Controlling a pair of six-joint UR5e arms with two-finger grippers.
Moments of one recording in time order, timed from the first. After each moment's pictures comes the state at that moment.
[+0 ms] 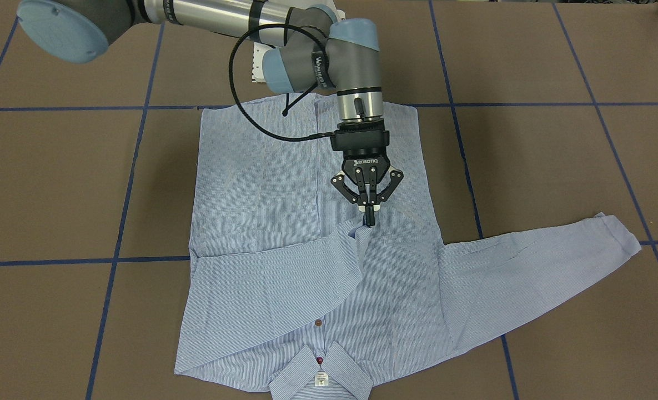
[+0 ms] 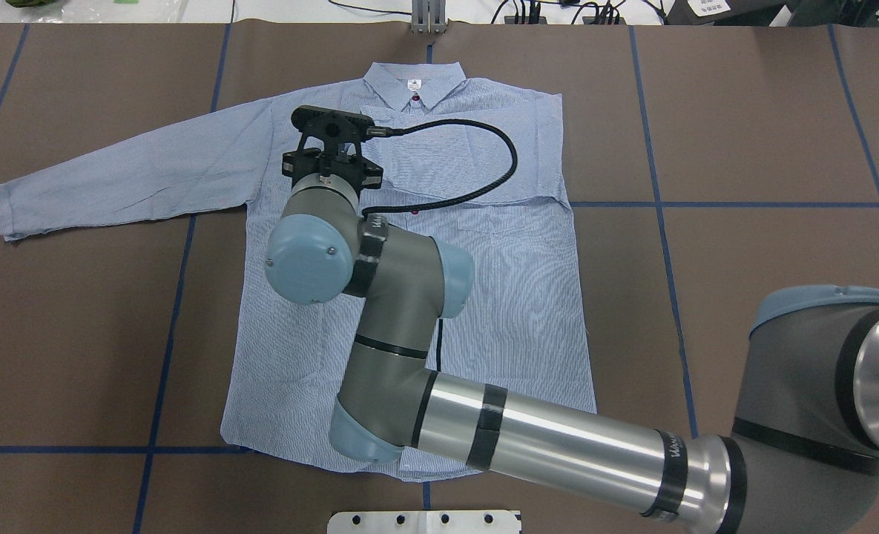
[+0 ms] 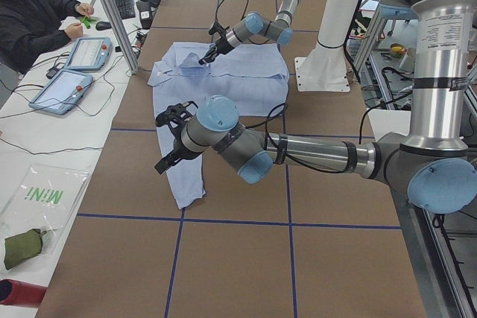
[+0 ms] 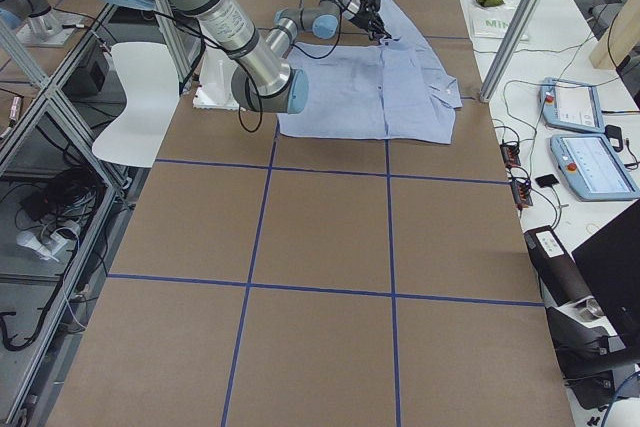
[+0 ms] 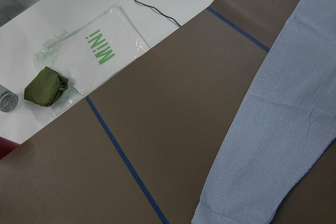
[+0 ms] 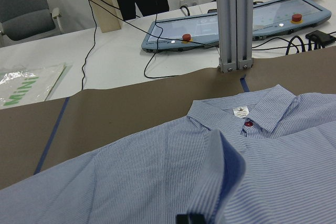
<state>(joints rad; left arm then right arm) -1.58 -1.54 -1.70 -2.26 -2.34 0.13 0.38 -0.46 1.16 -1.24 0.99 1.39</state>
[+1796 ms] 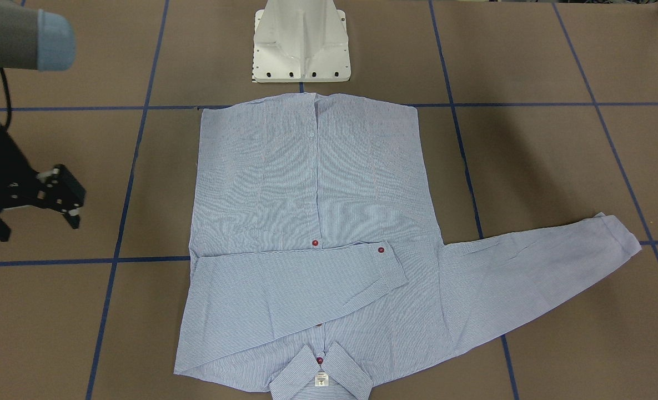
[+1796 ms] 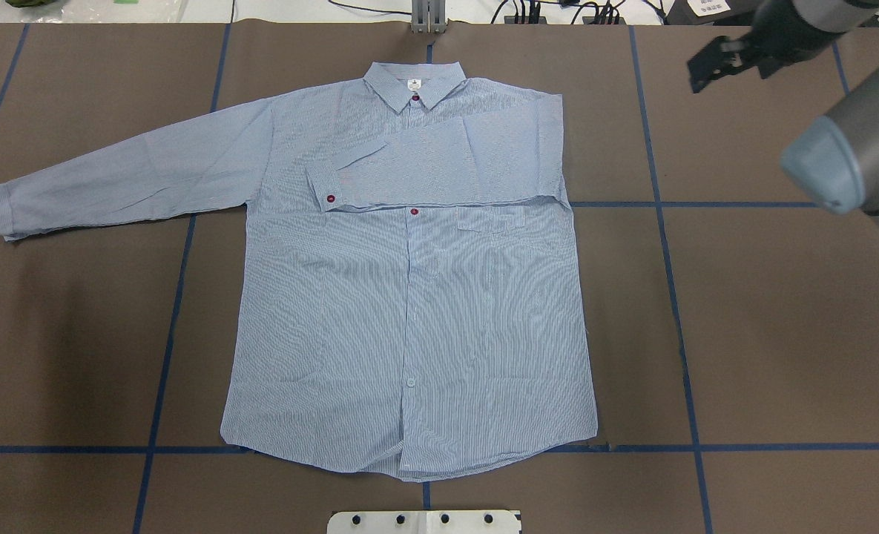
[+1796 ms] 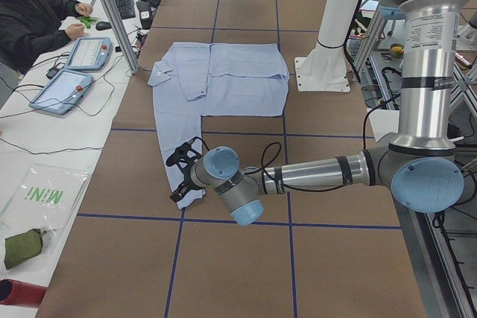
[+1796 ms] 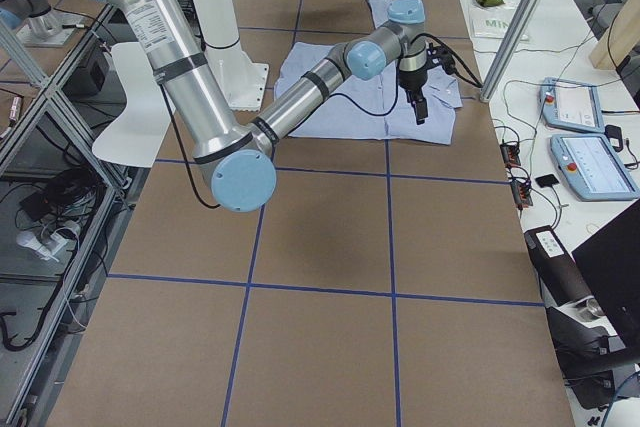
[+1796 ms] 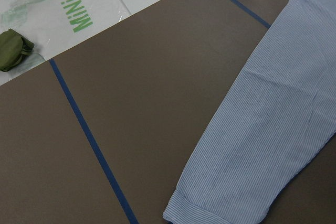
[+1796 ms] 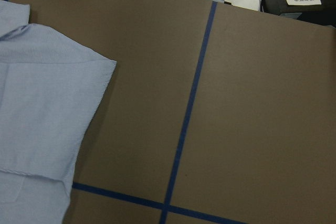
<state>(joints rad) -1.36 -1.54 -1.32 -2.83 -2.24 -0.30 1.14 -1.16 1.84 -1.61 2.10 0.48</state>
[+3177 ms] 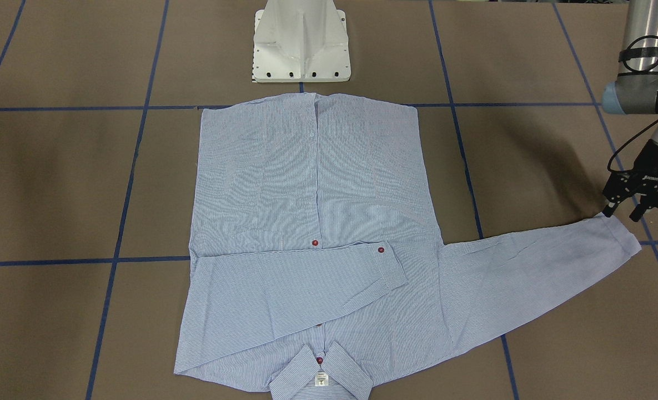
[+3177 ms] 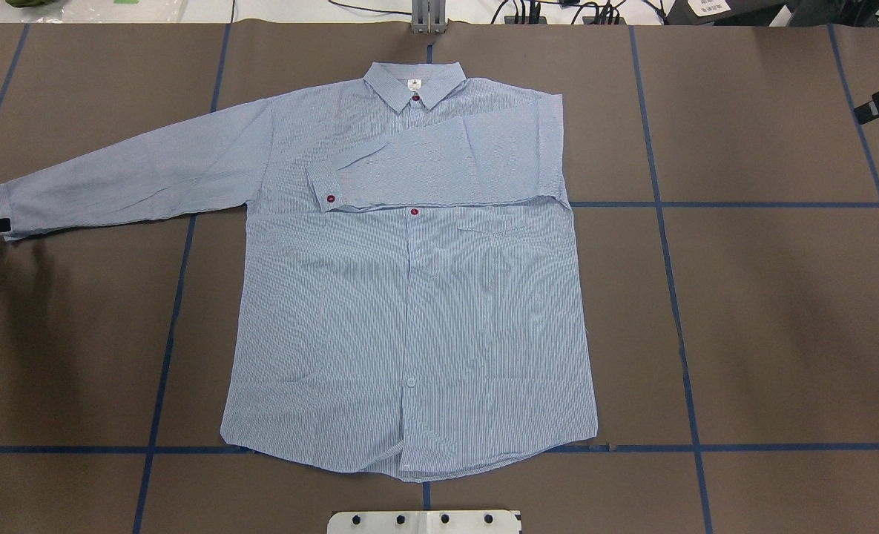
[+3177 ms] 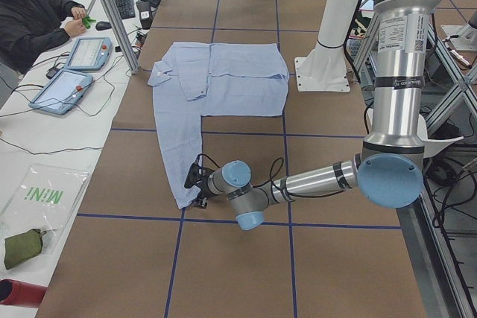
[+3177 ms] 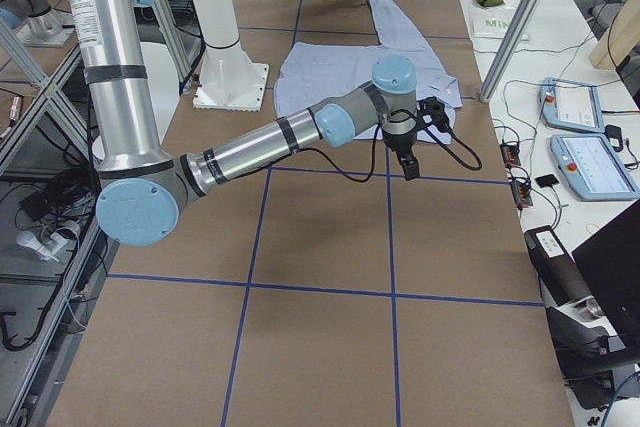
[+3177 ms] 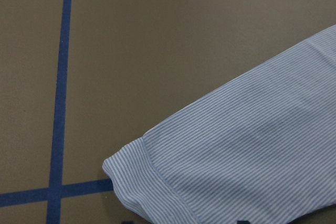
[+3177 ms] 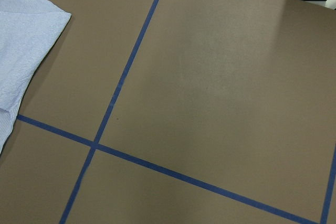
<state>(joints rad) -1.06 -1.57 -1.14 -3.03 -1.94 -0.81 1.36 -1.42 1.85 -1.44 2.32 0.21</state>
